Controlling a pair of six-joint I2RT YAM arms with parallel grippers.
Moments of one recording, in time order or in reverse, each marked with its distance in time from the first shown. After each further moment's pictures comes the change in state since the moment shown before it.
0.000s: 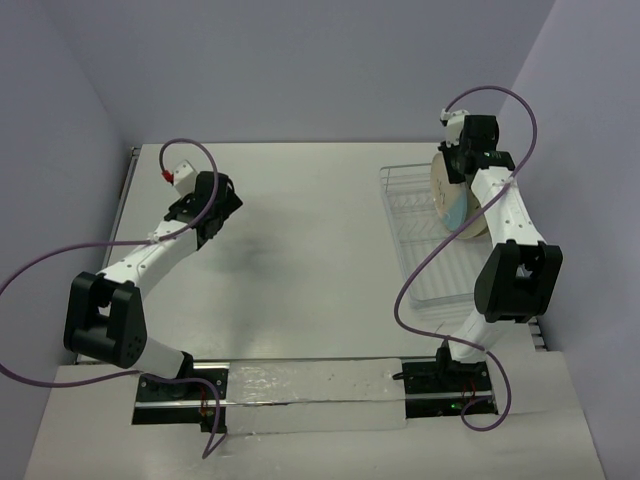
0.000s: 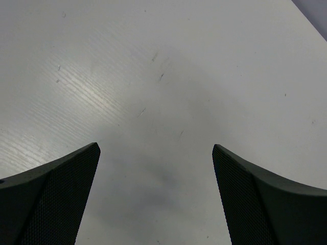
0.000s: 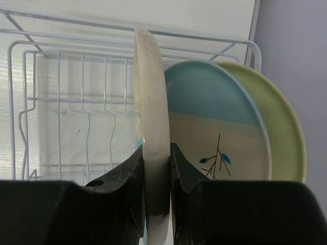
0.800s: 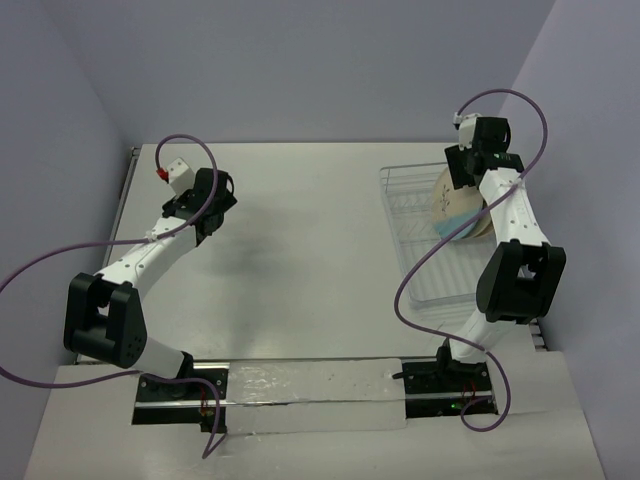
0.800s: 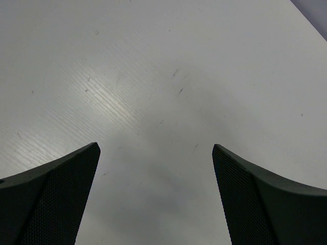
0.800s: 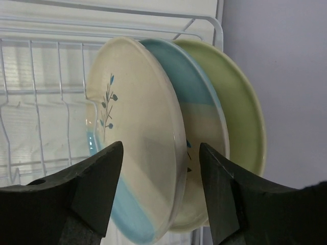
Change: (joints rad) left arm 0.000 0.000 0.048 -0.086 -0.106 -0.012; right arm -0.060 0.000 -0.013 -0.009 0.065 -0.045
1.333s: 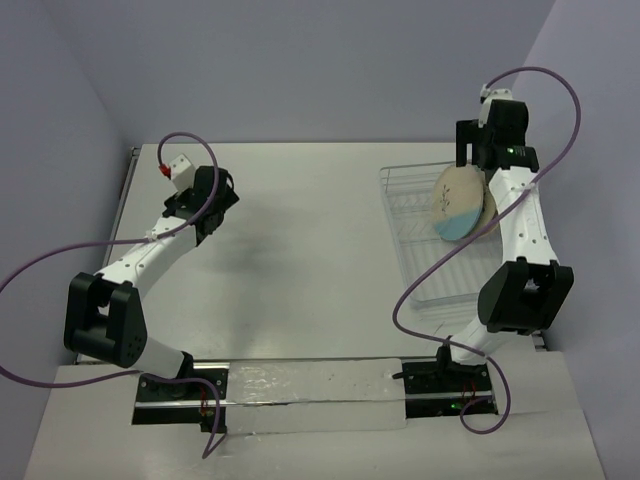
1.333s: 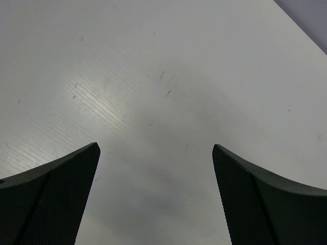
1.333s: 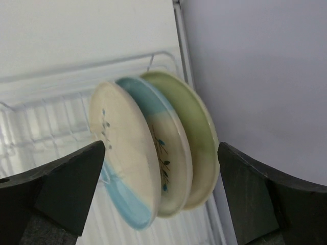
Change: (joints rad) left arm 0.000 0.002 0.002 0.042 0.028 0.040; right arm 0.000 -0.076 0.091 0.008 0.086 0.180
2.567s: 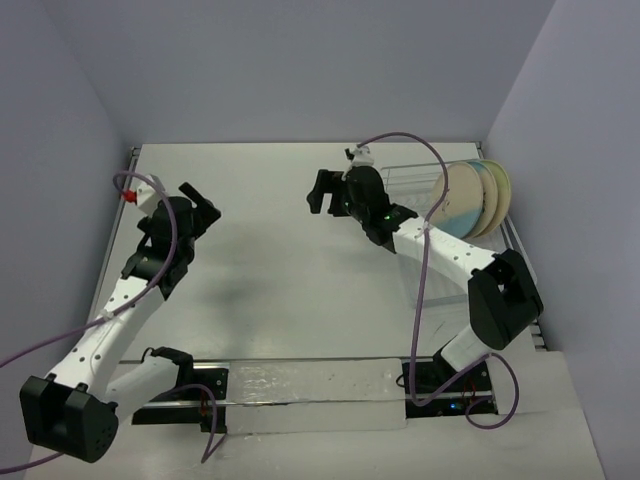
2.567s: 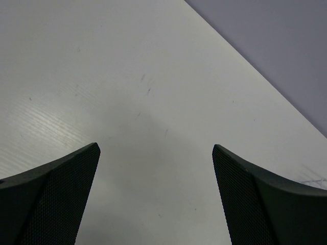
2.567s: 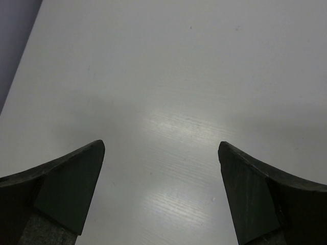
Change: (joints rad) left arm 0.013 -0.490 -0.252 0.051 0.098 0.042; right arm 0.743 -0.033 -0.495 0.627 -0.084 0.709
